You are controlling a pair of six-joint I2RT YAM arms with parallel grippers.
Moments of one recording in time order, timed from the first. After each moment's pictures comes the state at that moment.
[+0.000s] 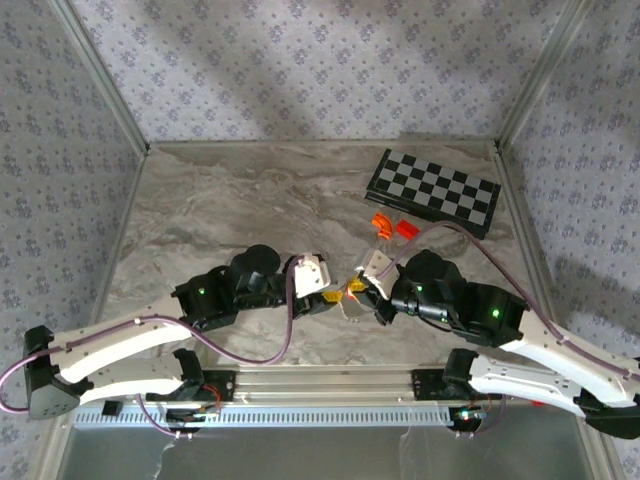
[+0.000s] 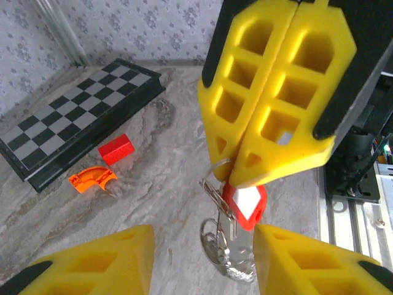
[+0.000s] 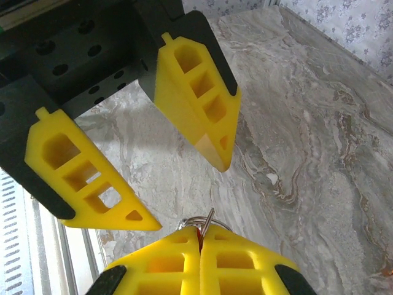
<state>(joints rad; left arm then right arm) -1.14 1.01 0.89 -0.24 0.12 0.20 1.09 0.77 0.94 -0.64 0.01 -0.07</state>
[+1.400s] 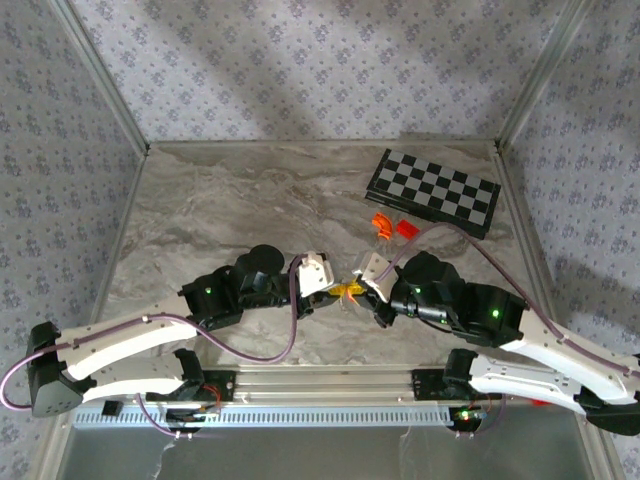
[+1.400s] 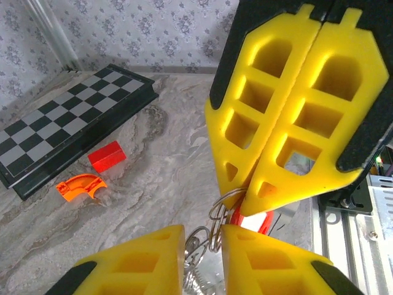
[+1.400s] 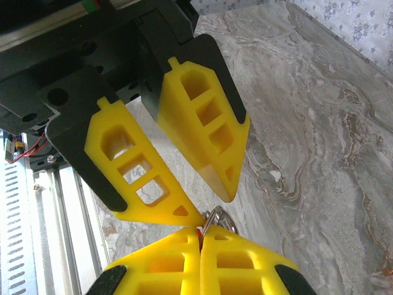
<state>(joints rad) -1.14 1.04 0.87 -0.19 0.15 0.17 1.12 0.78 0.95 -0.66 0.02 -0.08</state>
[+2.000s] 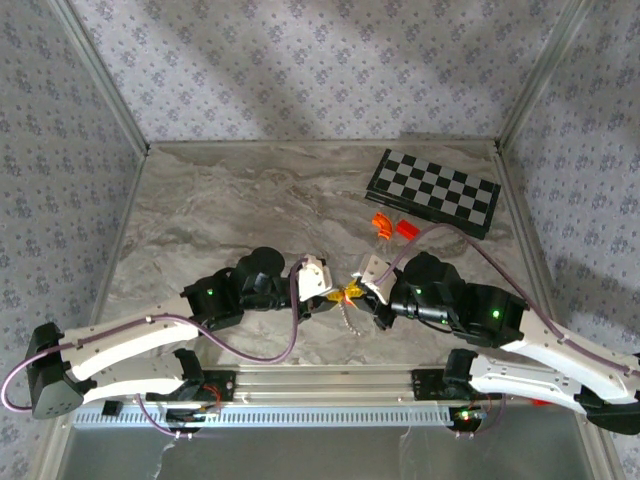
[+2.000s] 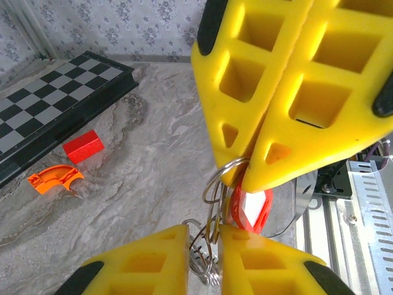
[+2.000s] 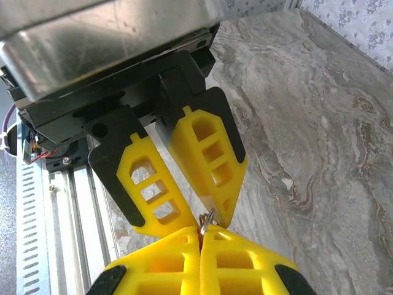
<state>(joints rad) -1.12 1.03 0.83 -0.18 0.23 0.16 1.13 0.77 0.95 -0.65 -0.01 -0.08</state>
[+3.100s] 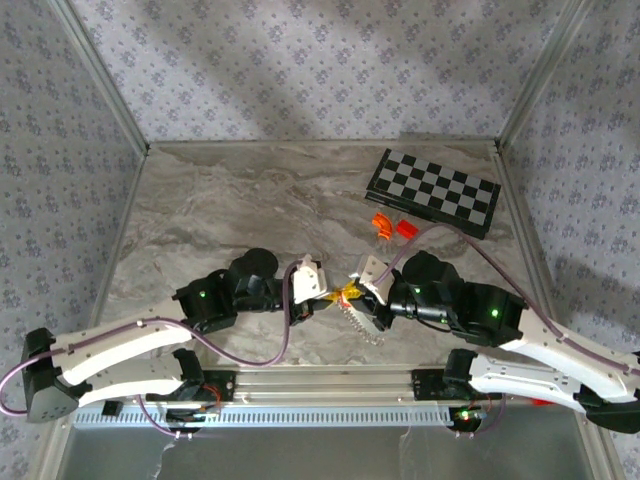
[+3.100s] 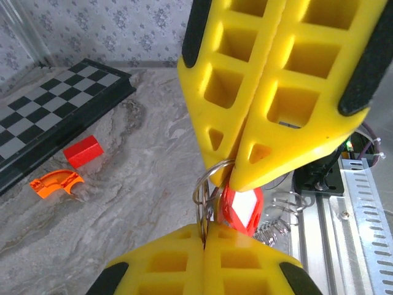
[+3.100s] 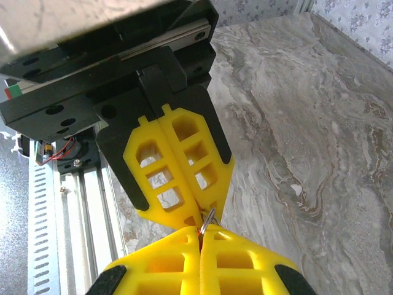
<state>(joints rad) -1.12 0.98 0.83 -0.21 0.23 0.19 1.13 0.79 0.96 -0.64 -0.04 -0.08</state>
